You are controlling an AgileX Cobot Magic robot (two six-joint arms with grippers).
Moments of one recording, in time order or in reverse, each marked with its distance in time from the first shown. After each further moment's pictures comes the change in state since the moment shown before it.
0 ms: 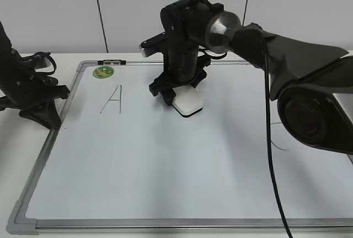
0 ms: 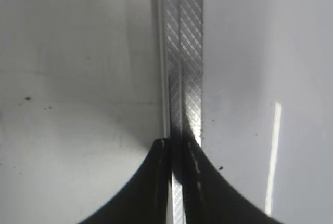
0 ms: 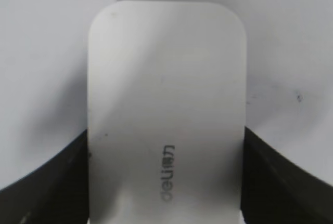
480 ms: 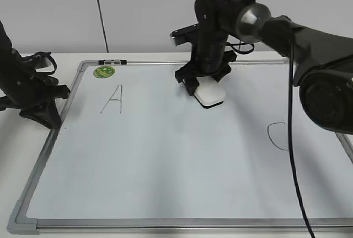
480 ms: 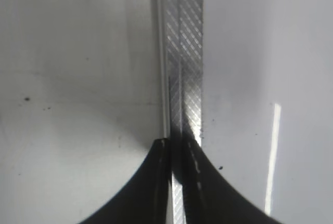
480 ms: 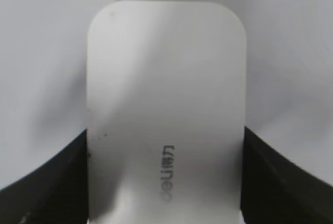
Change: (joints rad) left arm 0.000 0.000 0.000 0.000 -0.002 0.000; right arm -0.124 0.000 -0.008 0.042 0.000 0.004
